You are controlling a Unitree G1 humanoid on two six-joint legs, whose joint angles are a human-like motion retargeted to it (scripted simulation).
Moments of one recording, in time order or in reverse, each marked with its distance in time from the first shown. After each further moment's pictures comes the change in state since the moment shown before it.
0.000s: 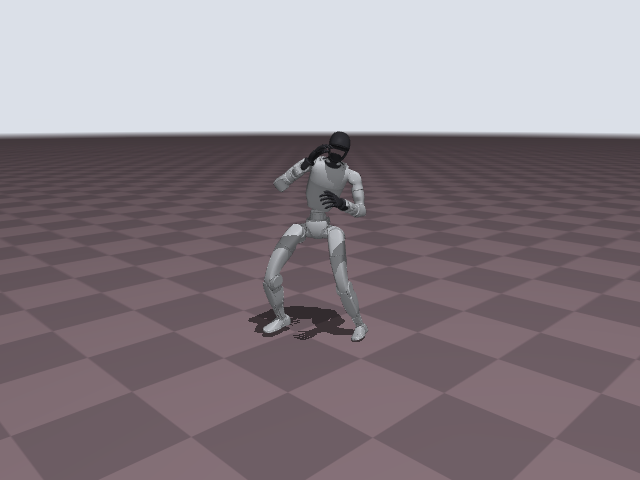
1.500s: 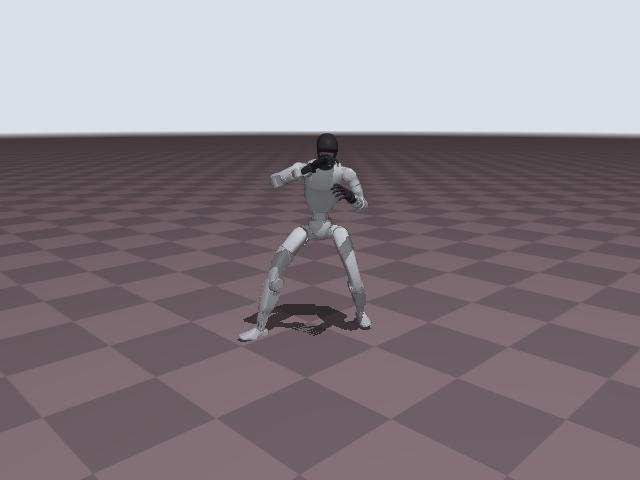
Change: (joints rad) left arm 0.036 0.021 0.285 -0.188 -0.054 -0.002 -0.009; right arm -0.692 -0.340 0.647 0.404 -0.012 0.112 0.026; waist -0.129 0.177 0.143; left_leg -0.022 0.136 0.269 0.382 -0.140 -0.035; right_leg 0.178 -0.207 -0.236 -0.644 0.353 0.047
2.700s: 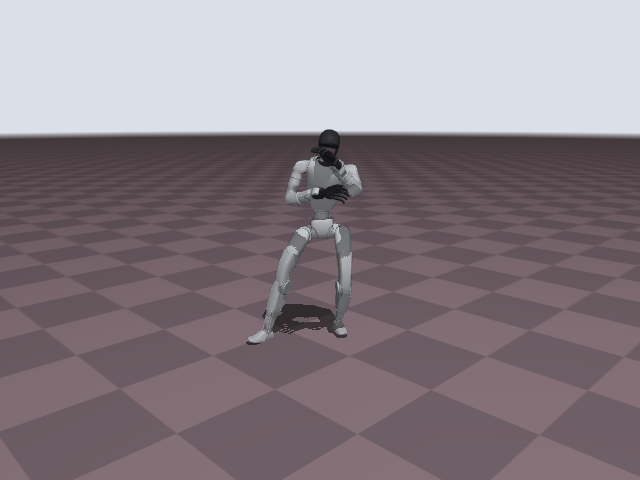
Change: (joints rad) left arm -0.916 -0.019 -0.309 0.318 0.390 0.357 -0.147; right arm 0.848 0.817 -0.006 -0.088 -0.006 0.025 0.530; waist -0.131 -0.072 -0.026; left_leg 0.015 -0.268 0.145 -0.159 -0.009 0.036; right_leg 0.188 0.107 0.057 -0.191 -0.013 0.064
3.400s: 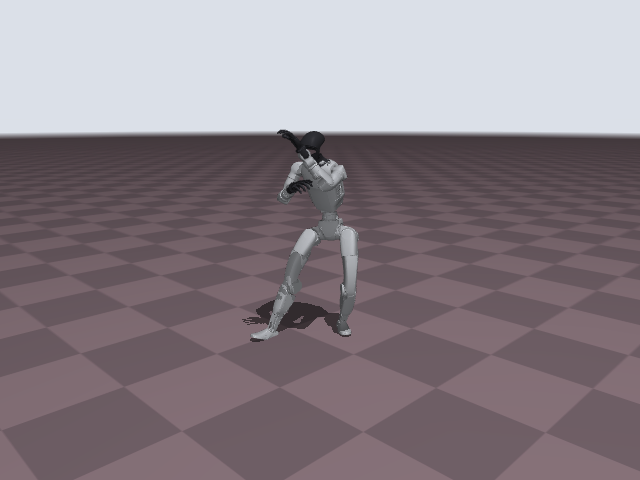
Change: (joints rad) left arm -0.177 0.092 0.108 0.024 0.072 0.014 0.093; right arm -0.212 -0.133 -0.079 0.019 -0.163 -0.059 -0.149; waist -0.285 0.025 0.005; left_leg 0.110 0.048 0.270 0.012 -0.055 0.029; right_leg -0.064 0.073 0.160 -0.161 0.032 0.089
